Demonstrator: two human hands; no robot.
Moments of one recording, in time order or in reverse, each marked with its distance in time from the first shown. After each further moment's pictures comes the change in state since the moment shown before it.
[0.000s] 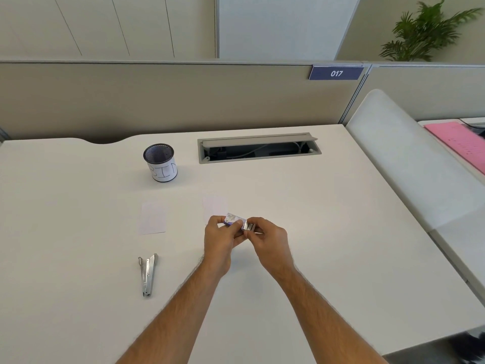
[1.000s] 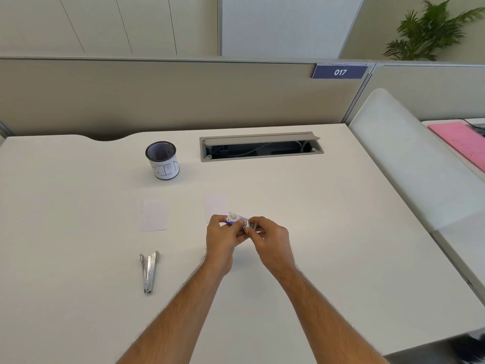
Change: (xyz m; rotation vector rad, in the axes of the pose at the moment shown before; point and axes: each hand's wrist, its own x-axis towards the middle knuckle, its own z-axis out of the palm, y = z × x) left_hand -0.004 0.001 0.004 -0.020 0.020 -0.003; right_hand 0.000 0.002 0.002 -0.026 0.030 -0.052
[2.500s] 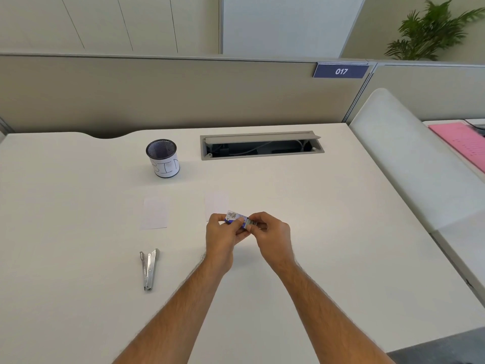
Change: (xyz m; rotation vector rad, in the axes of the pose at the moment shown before) left_hand 0.002 -0.002 -0.002 -0.011 0.002 0.008; right_hand 0.003 -0.019 -0.006 0.128 -0.004 0.183
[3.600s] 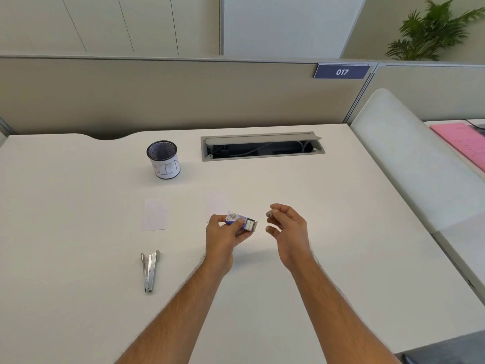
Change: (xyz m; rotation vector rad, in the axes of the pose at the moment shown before) left_hand 0.000 0.002 0.000 -0.021 0.001 -0.004; right_hand 0.013 -0.003 -0.028 0.718 0.063 0.234
